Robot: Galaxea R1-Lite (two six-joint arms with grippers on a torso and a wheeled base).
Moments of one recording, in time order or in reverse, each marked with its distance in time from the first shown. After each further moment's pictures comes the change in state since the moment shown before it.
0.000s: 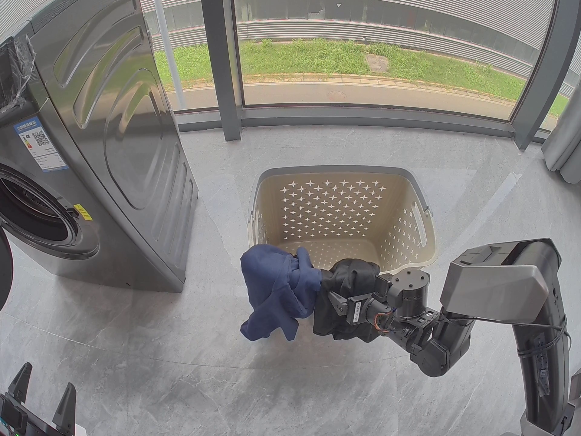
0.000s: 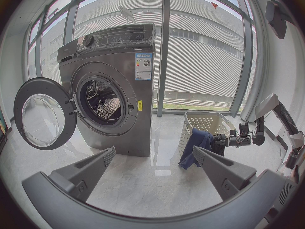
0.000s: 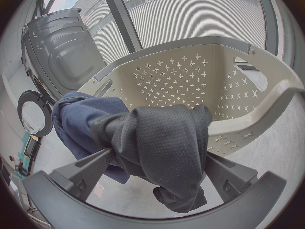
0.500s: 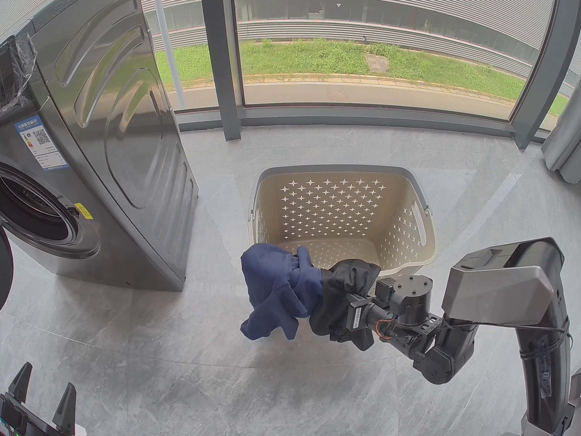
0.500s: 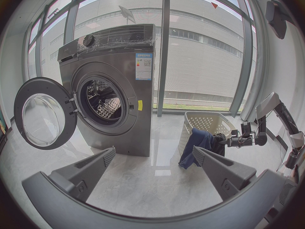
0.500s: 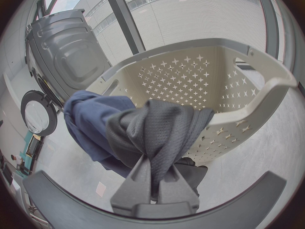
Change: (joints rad) left arm 0.000 0.000 0.000 0.000 0.000 0.000; right arm 0.027 -0.023 0.069 -0.055 0.000 0.007
